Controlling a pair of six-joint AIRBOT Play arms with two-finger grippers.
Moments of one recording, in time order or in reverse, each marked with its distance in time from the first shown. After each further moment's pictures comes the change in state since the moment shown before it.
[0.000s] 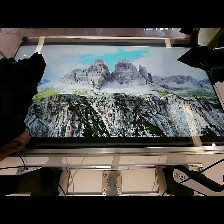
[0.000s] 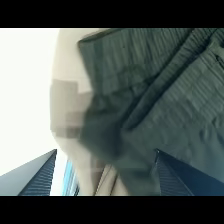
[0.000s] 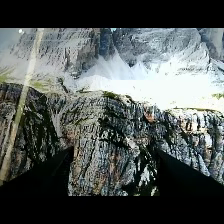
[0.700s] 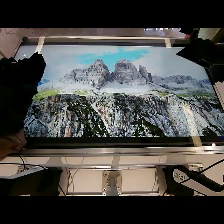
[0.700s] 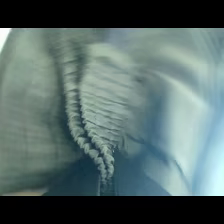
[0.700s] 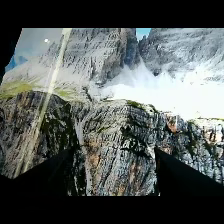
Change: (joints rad) left arm -0.222 -0.042 0.035 -0.636 0.080 0.345; right arm 0.000 0.000 0.069 0.051 0.004 0.044
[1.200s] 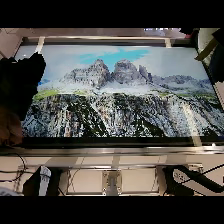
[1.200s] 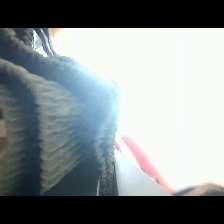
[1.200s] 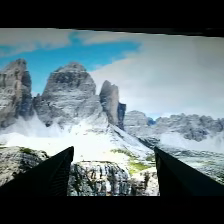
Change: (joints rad) left arm -0.562 0.510 0.065 -0.468 0.177 0.204; right arm 0.000 0.012 0.244 -0.380 -0.023 -0.095
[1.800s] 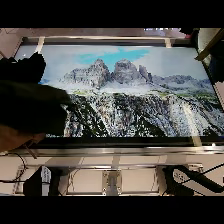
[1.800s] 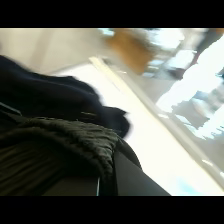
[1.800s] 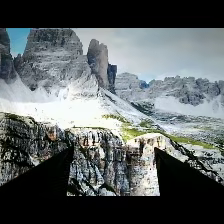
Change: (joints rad) left arm 0.056 0.059 0.020 1.131 0.111 -0.610; right arm 0.000 0.002 -0.098 -0.035 0.060 -0.027
